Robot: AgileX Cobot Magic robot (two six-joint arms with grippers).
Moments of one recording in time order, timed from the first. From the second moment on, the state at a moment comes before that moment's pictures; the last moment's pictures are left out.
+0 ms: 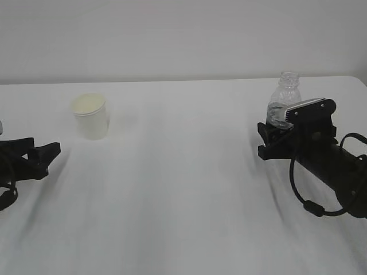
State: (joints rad) left arm 0.04 2.00 -0.48 0.40 -1.15 -0.14; right arm 0.16 2.12 -0.71 -0.07 -1.07 -0.12
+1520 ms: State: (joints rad) left arm 0.04 2.26 -0.82 0.55 -1.15 -0.19; right arm 0.16 2.12 -0.71 -0.08 -1.06 -0.12
